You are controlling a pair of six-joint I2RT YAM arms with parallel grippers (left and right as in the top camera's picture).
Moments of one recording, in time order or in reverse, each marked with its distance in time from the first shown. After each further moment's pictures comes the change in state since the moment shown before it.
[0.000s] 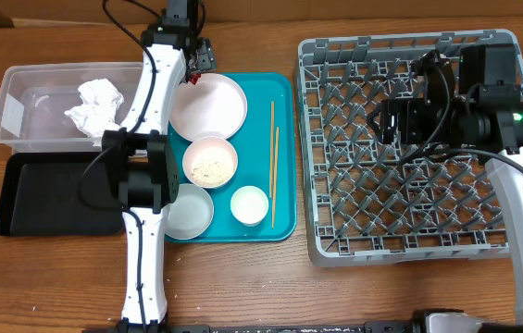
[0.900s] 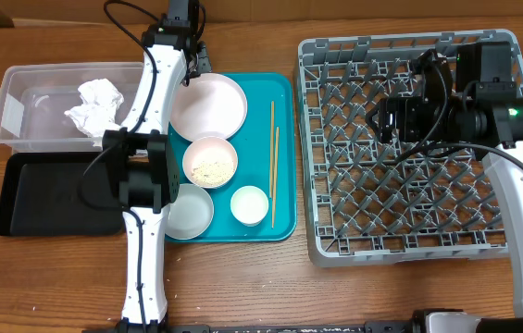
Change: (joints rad) left arm 0.000 0.003 0.000 -0.042 0.001 -0.016; right arm 0.000 0.017 0.000 0.010 0.000 0.000
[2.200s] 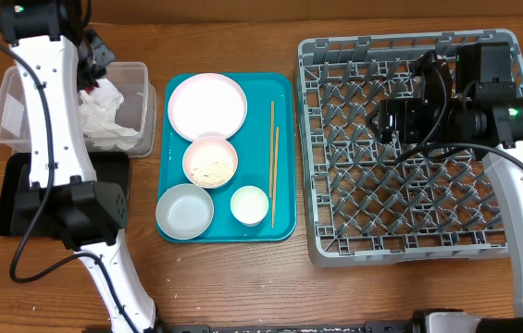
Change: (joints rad) left arm 0.262 -0.387 0.067 -0.583 -0.020 -0.208; right arm 0.000 0.000 0.000 -0.019 0.000 0.000
